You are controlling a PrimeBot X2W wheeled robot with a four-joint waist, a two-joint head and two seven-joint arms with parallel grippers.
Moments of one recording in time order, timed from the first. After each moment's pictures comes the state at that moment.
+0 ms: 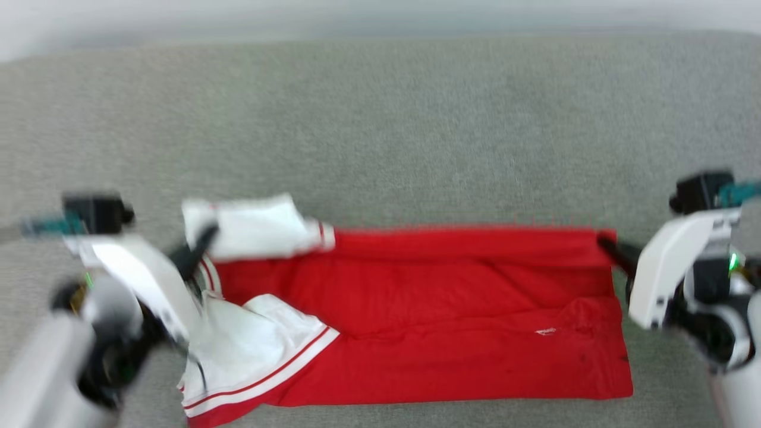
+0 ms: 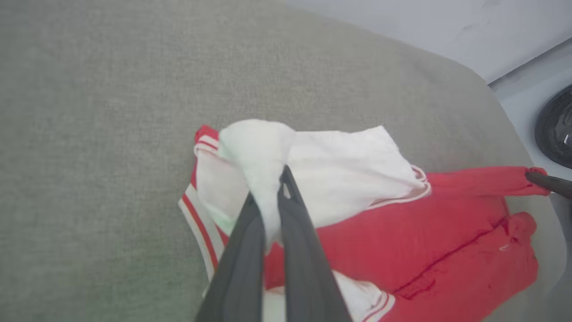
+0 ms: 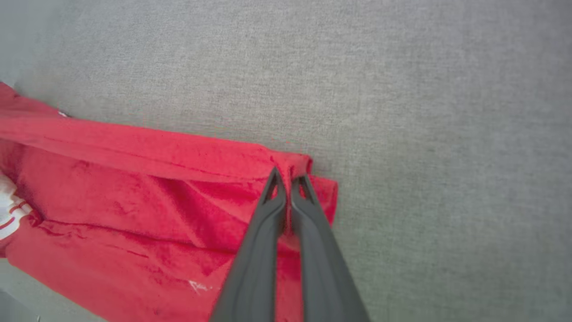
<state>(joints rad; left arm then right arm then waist) -0.39 0.61 -0.36 0.09 -1.01 0.01 0.34 -0.39 -0.29 0.07 0.16 0.52 0.13 0.74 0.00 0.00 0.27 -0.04</state>
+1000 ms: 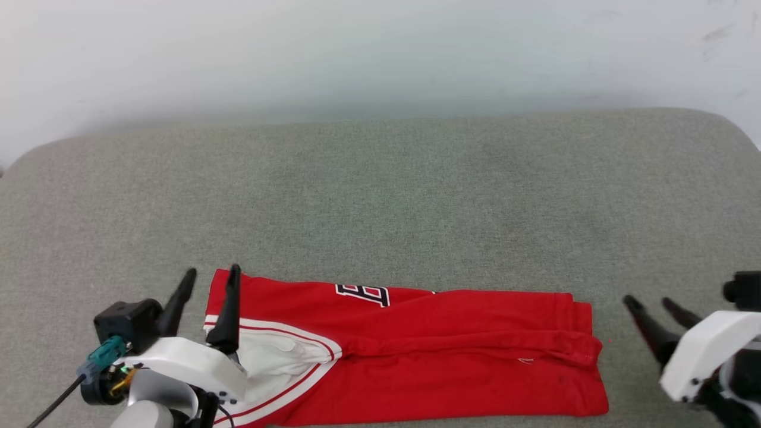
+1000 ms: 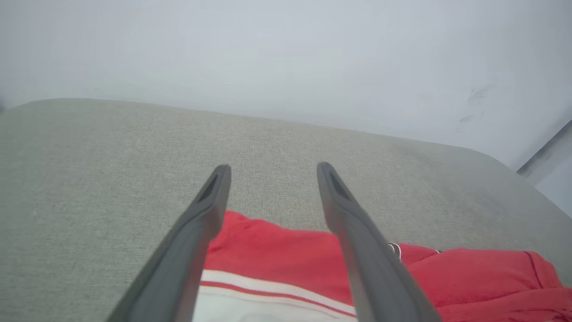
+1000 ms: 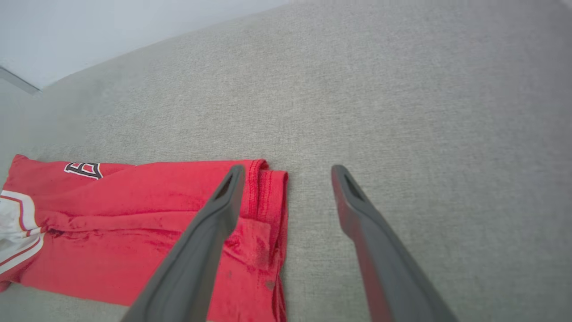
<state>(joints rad) -0.13 0.45 -0.39 0.09 -0.76 0.19 -0.16 -0.08 -0.25 -0.05 0.09 0.53 0.13 0.46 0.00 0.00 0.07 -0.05</state>
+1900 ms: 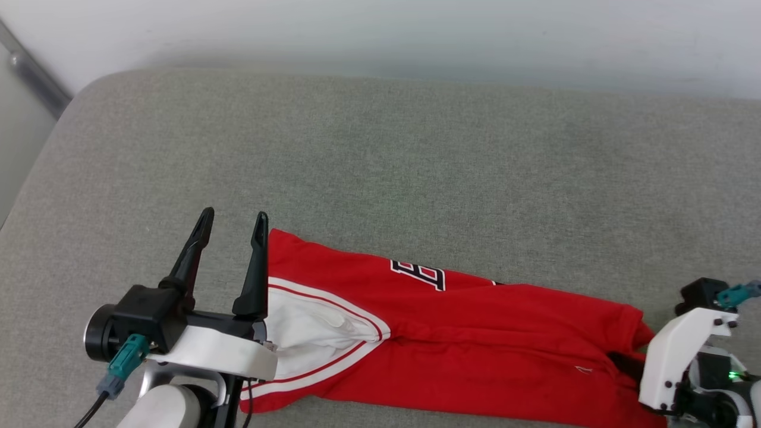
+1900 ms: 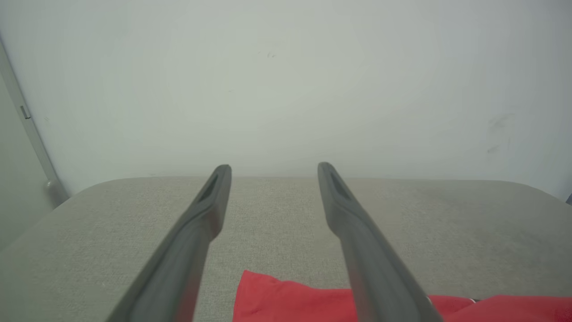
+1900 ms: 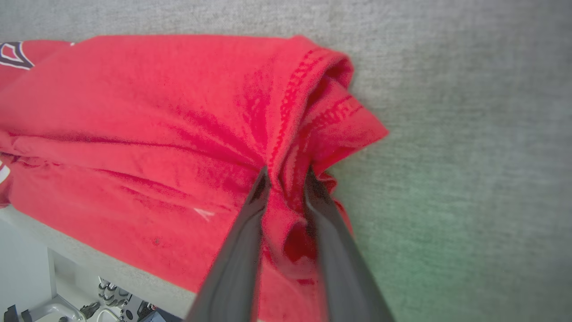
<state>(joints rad) -0.18 0.45 -0.44 -0.15 -0.55 0.30 -0.23 -0.14 -0.22 -0.08 0.26 0.53 0.13 0.84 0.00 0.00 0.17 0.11</state>
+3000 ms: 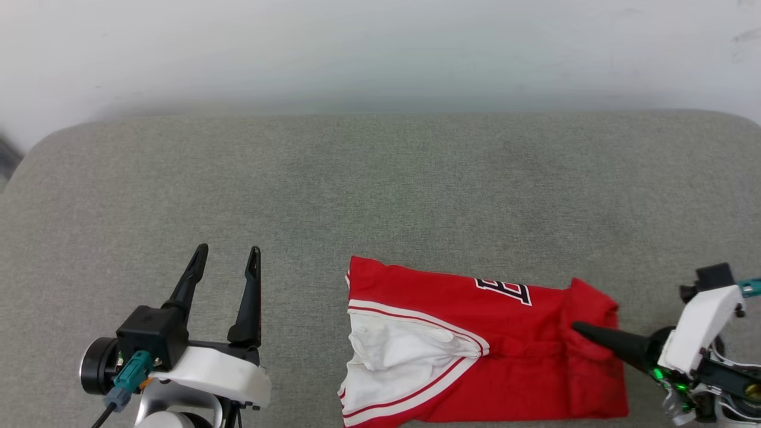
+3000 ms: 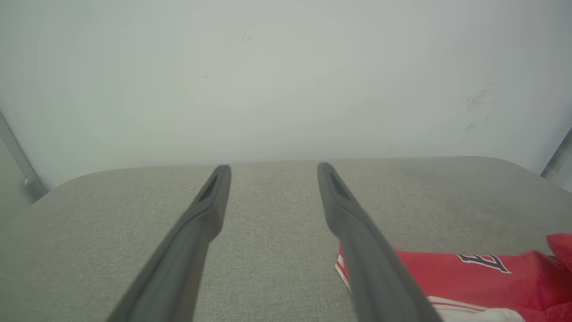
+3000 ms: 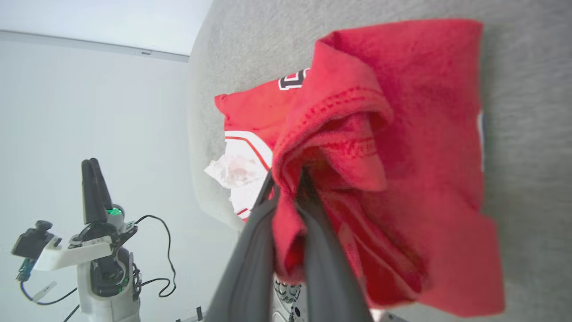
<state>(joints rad) -0.11 0.49 -0.46 -0.16 -0.55 0.36 -0.17 -0.22 -0.06 -0.34 0.22 0.92 0.13 1.13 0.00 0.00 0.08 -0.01</state>
